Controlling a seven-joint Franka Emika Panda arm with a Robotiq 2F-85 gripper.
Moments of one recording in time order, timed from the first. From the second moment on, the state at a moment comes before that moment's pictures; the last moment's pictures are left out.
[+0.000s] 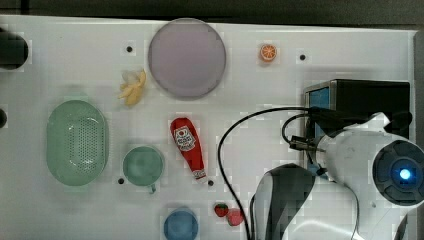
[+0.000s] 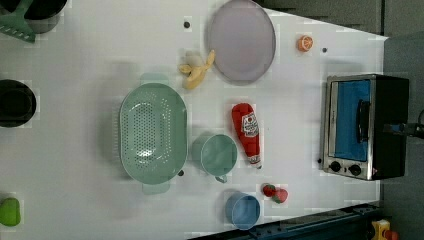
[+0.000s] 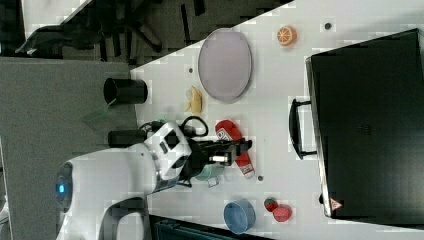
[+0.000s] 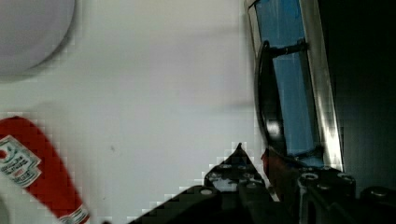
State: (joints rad) arm 0.00 -0.17 -0.40 -2.22 -0.12 0.57 -0.91
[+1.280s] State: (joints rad) arm -0.01 0.17 -0.48 -2.22 -0.13 0.83 -1.00
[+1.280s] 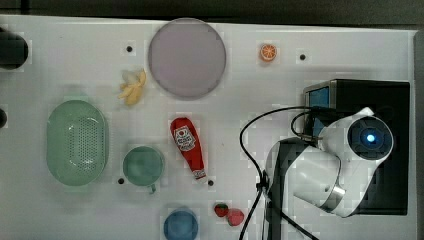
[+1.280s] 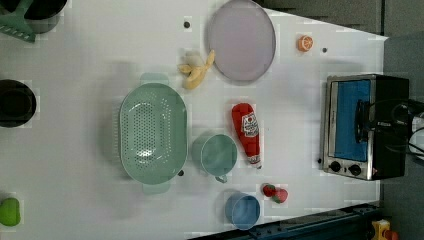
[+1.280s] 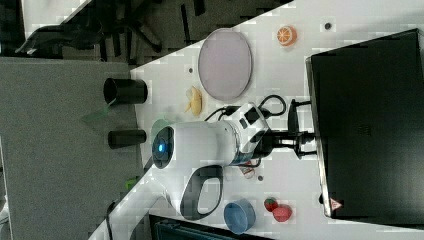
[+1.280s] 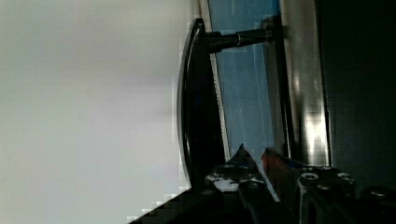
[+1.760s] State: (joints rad) arm -0.01 0.17 -0.47 -2.22 -0.15 0.83 -1.00
